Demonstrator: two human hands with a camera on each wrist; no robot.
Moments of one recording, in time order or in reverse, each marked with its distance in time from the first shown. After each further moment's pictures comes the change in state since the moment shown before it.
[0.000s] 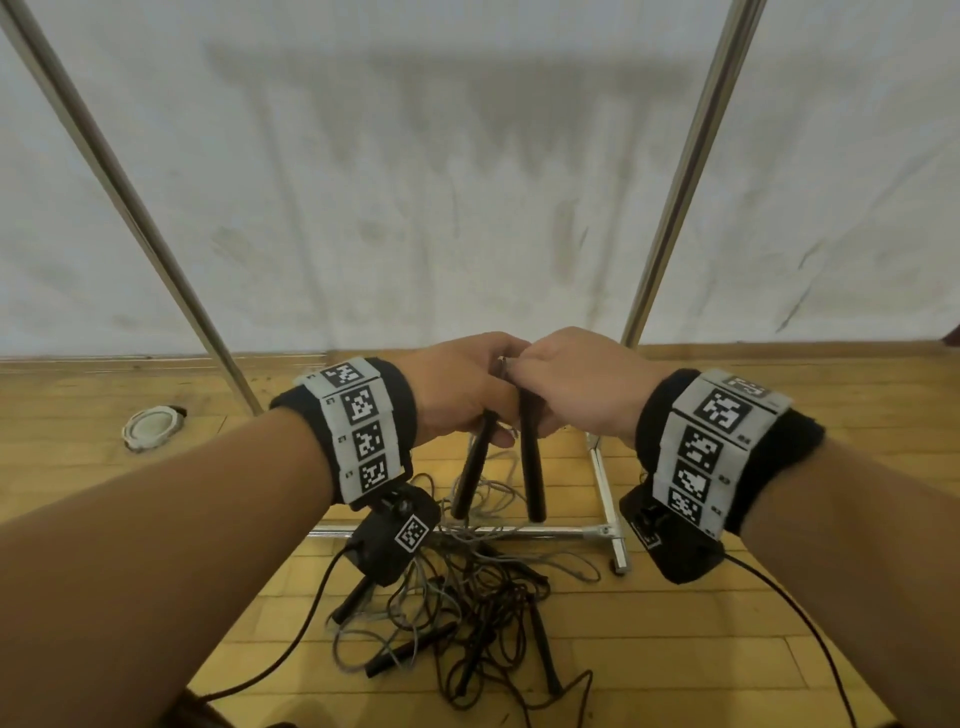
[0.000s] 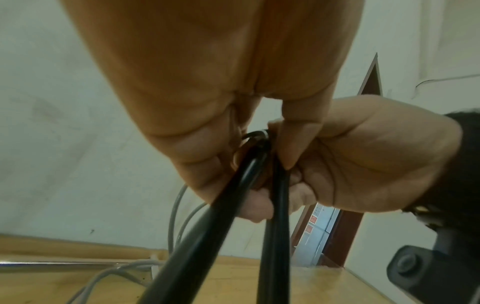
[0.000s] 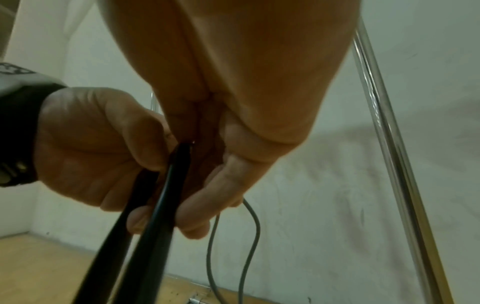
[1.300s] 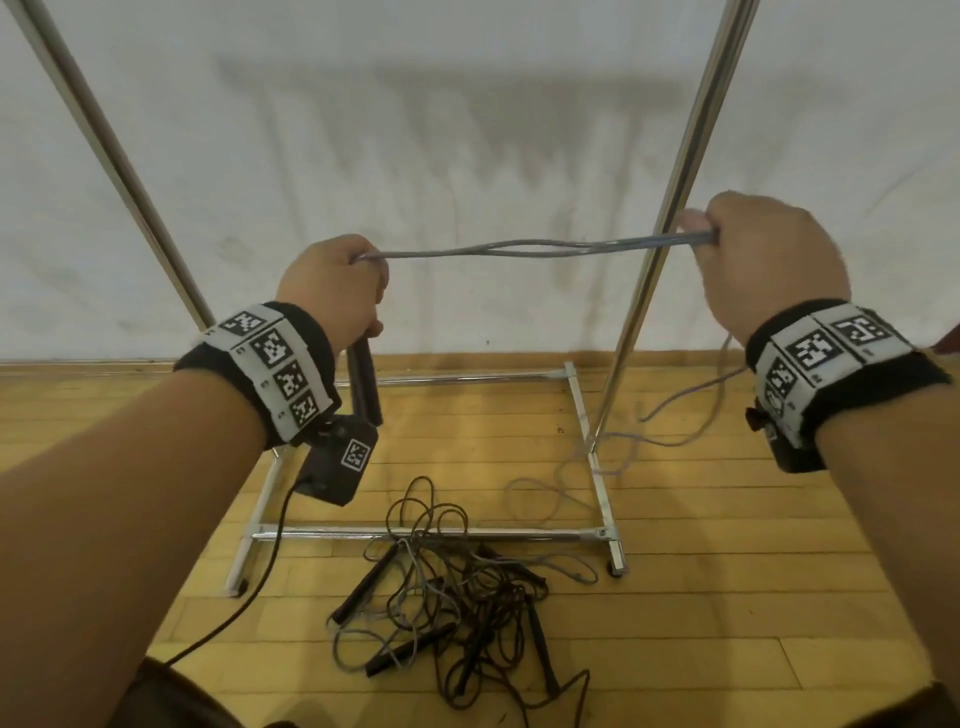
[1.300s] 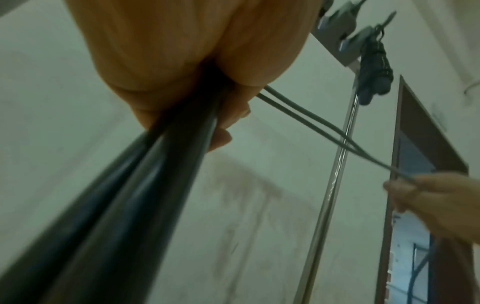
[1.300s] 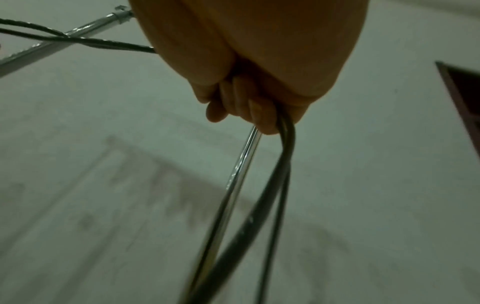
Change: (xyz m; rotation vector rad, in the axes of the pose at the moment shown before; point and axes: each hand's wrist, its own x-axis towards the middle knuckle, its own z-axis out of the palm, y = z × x) left_hand -0.021 0.023 -0.089 0.260 0.897 0.179; right_hand -0.008 0.062 -0.110 -0.685 0.947 -0.078
